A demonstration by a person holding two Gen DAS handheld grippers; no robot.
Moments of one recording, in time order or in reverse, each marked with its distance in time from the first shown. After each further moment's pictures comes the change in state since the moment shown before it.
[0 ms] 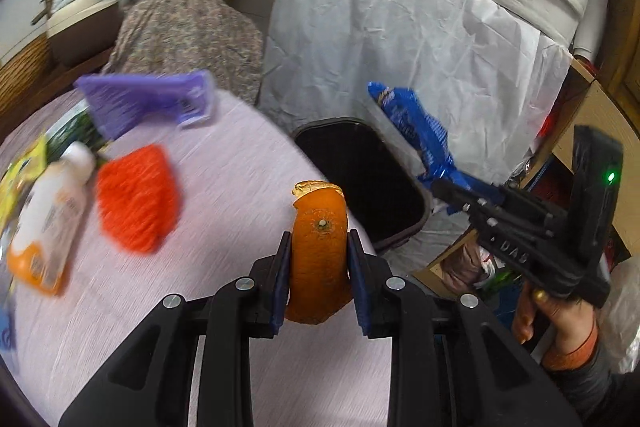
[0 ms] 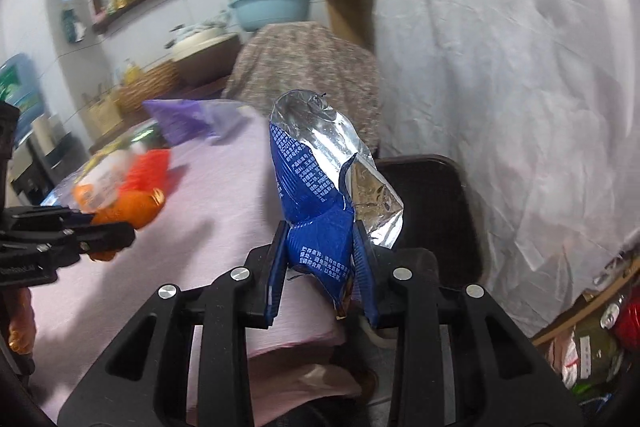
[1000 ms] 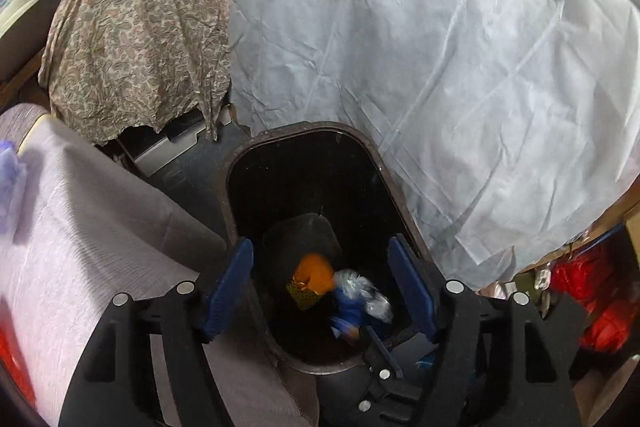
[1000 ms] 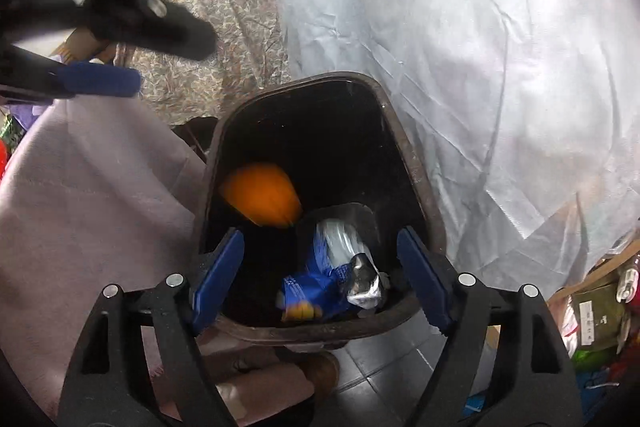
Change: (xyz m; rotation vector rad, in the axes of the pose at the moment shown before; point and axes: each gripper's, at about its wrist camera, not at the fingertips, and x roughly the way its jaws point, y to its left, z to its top) left arm 0.182 -0.055 0.102 -0.056 0.158 0.041; right arm 0.122 -0.093 -0.035 0.112 0.165 -0.186
